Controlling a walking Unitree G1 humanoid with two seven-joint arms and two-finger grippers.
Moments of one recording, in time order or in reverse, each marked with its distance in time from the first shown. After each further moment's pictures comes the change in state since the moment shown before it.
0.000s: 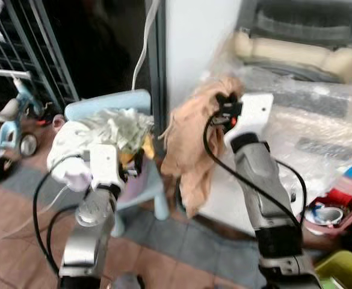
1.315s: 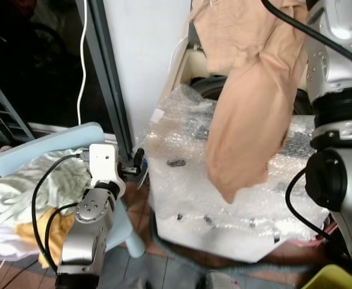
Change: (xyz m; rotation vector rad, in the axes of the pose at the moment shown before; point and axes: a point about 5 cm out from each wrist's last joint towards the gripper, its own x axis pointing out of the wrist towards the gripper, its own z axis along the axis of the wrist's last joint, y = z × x) left arm 0.001 -0.001 -0.001 -0.041 0.012 0.024; right arm 0.103 -0.057 0.212 -0.335 -0.559 -0.001
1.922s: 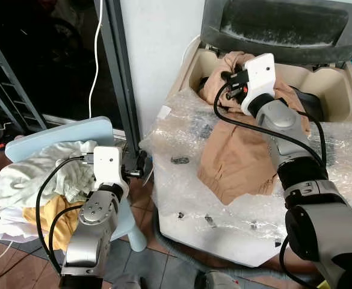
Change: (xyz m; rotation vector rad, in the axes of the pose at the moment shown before) left arm 0.000 -0.003 -0.001 0.033 0.014 -0.010; right arm -0.108 0.056 -0.116 0.141 0.463 0.233
